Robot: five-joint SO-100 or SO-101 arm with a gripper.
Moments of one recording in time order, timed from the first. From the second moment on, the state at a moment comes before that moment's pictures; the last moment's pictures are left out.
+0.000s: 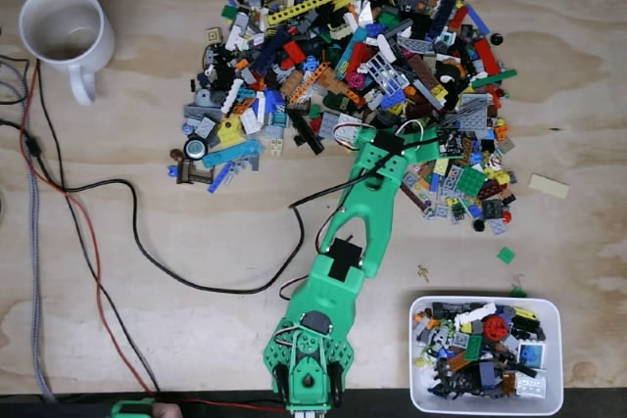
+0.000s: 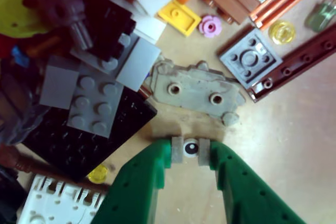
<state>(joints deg) 21.4 70.7 91.6 60.3 -26.1</state>
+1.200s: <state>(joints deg) 84.1 109.9 93.8 82.7 -68.9</state>
